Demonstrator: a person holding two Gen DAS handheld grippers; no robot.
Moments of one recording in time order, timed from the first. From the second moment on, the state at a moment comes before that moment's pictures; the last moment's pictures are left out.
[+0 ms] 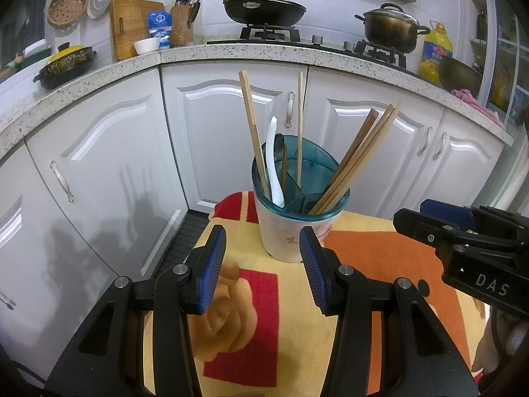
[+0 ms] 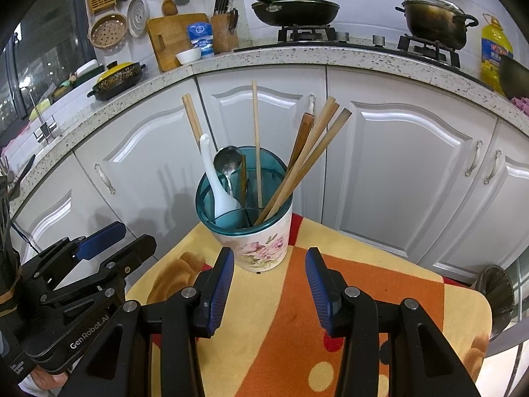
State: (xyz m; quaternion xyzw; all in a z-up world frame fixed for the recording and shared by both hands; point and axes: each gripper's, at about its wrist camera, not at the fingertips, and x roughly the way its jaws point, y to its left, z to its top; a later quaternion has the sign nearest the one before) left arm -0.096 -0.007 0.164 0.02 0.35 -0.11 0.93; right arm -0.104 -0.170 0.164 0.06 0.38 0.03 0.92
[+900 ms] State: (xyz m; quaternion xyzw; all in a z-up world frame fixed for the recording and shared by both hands) left arm -0.096 -0.009 0.163 0.02 0.34 -0.13 0.93; right arm -0.104 -0.164 0.158 0.05 0.39 0.04 0.92
